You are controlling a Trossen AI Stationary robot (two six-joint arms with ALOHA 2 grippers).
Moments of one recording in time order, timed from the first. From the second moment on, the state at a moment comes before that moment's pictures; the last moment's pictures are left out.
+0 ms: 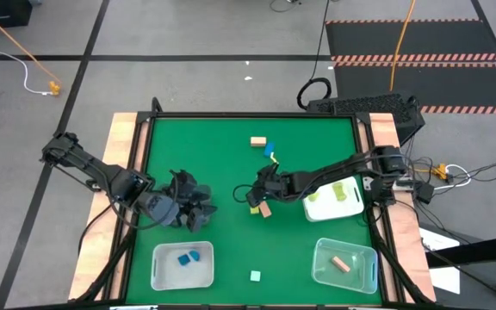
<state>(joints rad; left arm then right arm) -0.50 1.25 1.25 -0.74 -0.52 -1.06 0.07 1.87 1.10 -0.27 0.36 1.02</state>
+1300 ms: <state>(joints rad) -0.51 1.26 1.25 -0.74 -0.52 -0.99 0.09 1.78 1.11 -0.21 0.43 0.78</state>
